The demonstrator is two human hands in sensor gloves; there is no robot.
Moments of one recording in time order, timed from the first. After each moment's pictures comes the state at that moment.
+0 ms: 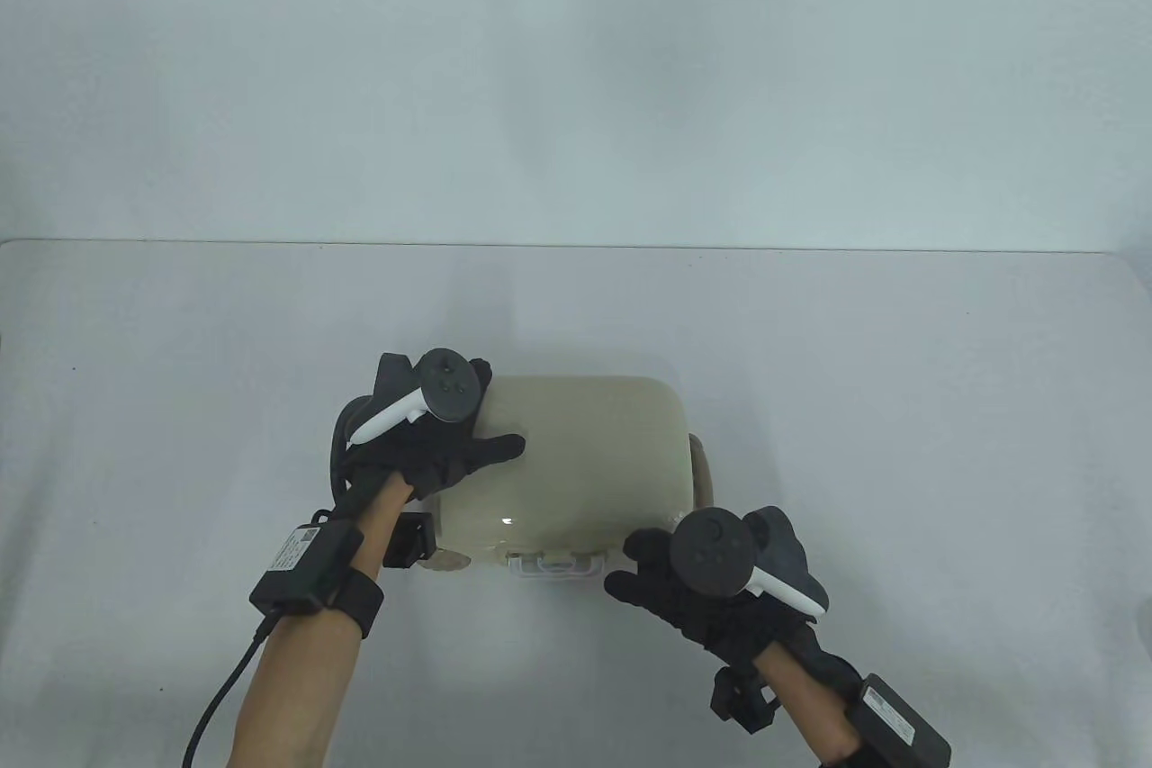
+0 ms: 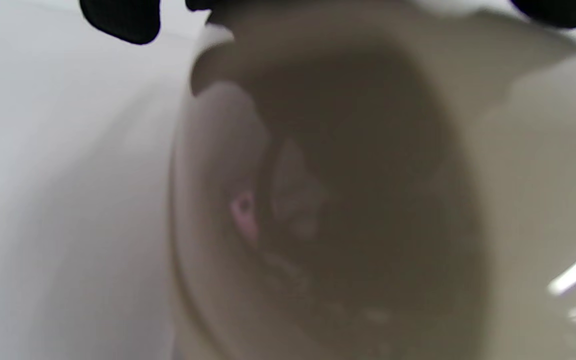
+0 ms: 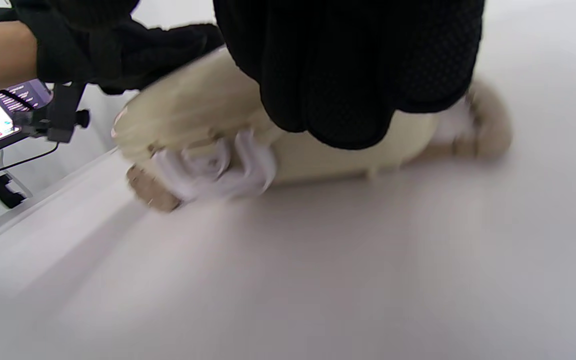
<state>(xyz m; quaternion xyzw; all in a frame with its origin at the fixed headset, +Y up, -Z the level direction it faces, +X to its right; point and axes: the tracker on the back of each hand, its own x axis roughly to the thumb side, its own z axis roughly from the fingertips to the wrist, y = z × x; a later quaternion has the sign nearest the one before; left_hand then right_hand) -0.172 -0.686 -0.424 -0.23 -0.09 0.13 0.96 0.121 -0.690 -0.296 0.22 0.18 0.94 0.19</state>
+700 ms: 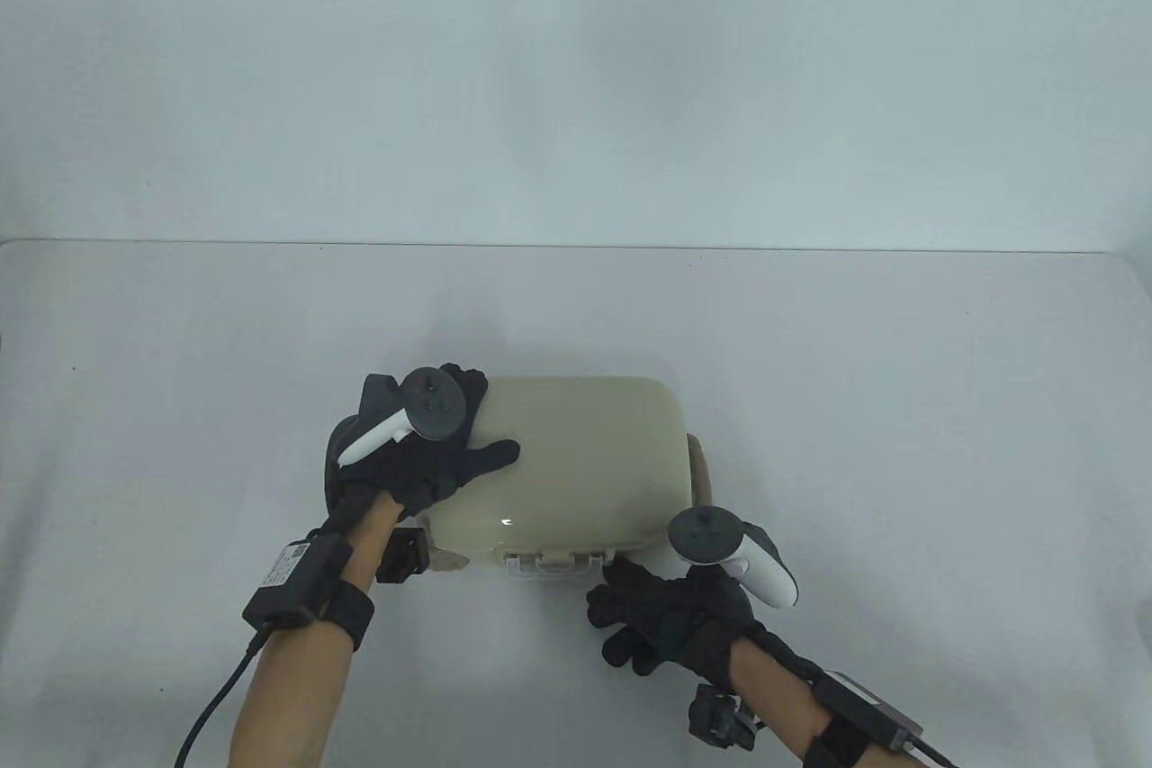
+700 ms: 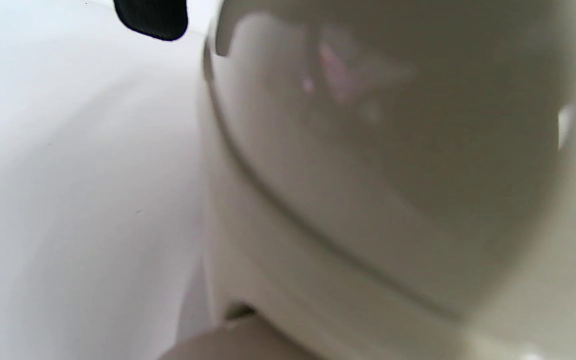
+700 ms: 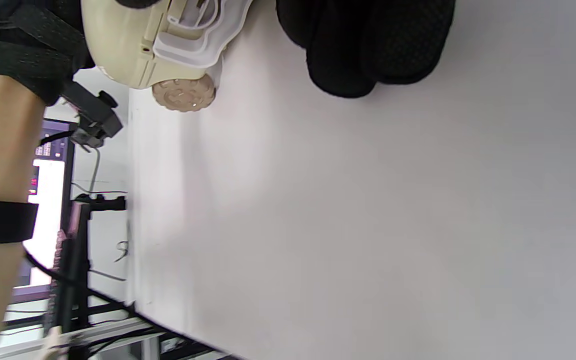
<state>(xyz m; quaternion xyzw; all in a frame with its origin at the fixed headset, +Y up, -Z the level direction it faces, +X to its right) -0.183 -0.701 -0.417 -0.21 -0.10 0.15 0.96 0.117 -0.768 -0.307 0.16 0.47 0.75 0.43</state>
